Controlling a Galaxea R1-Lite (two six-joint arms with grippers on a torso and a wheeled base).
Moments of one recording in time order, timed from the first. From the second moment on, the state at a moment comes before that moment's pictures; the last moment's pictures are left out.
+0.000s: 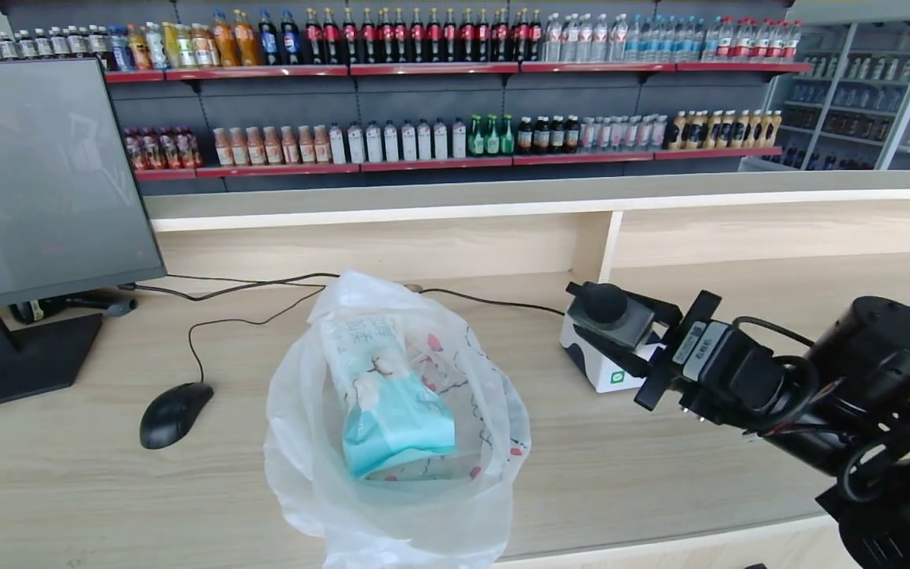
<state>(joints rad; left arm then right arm) 0.00 0.00 0.00 0.00 0.00 -0.01 0.39 1.85 -0.47 -1.57 0.45 -0.85</state>
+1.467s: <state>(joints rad) 0.00 0.00 0.00 0.00 0.00 -0.01 0.15 2.16 -0.74 -1.57 0.79 -1.14</state>
